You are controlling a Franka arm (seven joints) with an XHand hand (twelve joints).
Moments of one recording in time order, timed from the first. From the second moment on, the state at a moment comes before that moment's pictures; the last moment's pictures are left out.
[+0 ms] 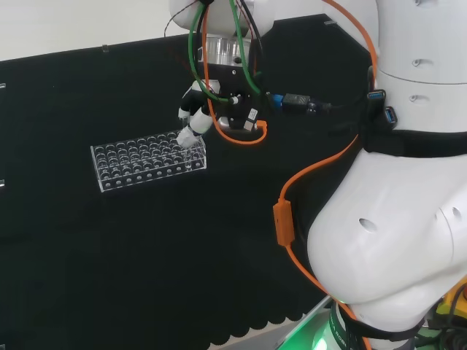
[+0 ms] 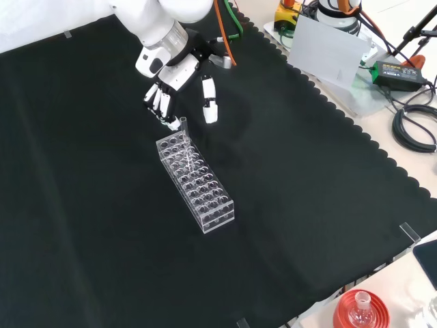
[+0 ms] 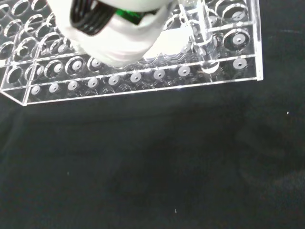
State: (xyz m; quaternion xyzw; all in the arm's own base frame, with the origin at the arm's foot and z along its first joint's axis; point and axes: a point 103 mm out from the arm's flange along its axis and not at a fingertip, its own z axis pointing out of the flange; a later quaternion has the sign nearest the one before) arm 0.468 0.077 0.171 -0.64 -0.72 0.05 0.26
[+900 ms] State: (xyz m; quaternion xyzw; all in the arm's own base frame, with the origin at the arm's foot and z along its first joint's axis) arm 0.481 0.092 0.172 -0.64 -0.73 0.05 0.21
